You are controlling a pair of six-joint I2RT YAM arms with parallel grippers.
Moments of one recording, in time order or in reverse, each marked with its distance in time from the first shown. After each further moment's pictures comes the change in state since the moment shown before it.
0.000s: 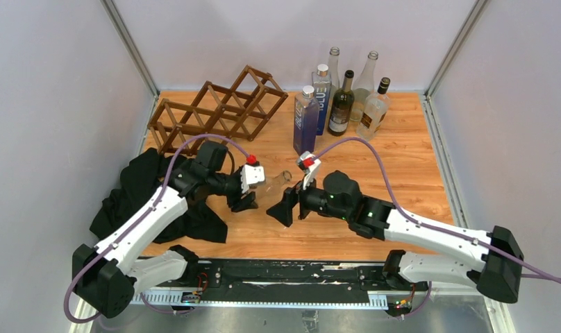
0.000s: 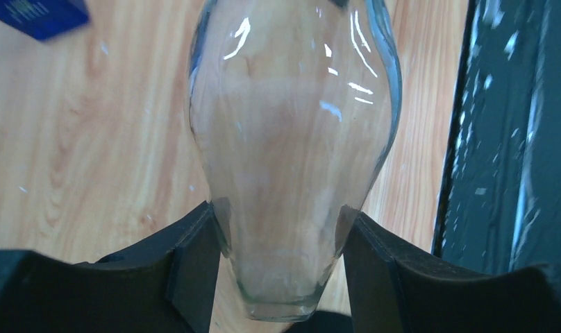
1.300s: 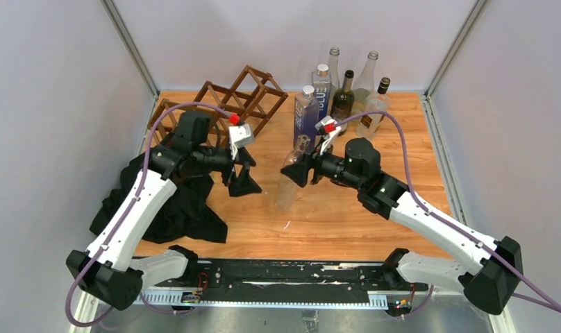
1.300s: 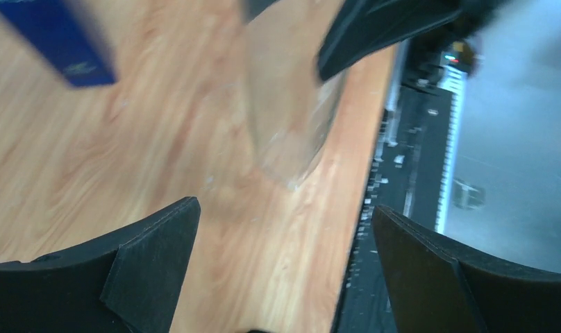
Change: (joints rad) left arm 0.062 0.056 0.409 -0.183 0.246 -0.354; right arm -0.271 -0.006 0.129 0.059 -0.226 -0.081
